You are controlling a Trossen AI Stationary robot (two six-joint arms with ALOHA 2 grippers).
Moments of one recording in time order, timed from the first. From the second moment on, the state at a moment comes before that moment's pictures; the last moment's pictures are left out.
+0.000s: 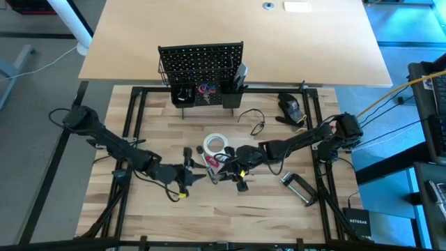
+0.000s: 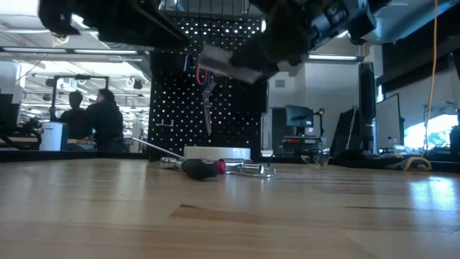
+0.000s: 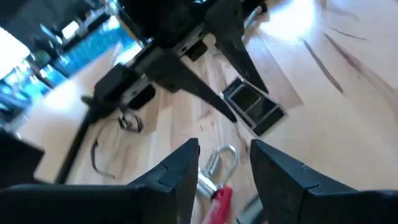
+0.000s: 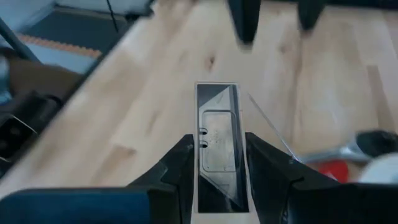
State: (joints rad) left arm -0.50 1.39 0.67 0.26 -0.61 0.28; right arm 0.19 1.72 0.99 0.21 -0.17 -0.01
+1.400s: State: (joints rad) left arm -0.54 1.55 0.73 0.42 -0.61 0.55; right arm 0.18 1.74 0.99 0.34 -0.28 0.12
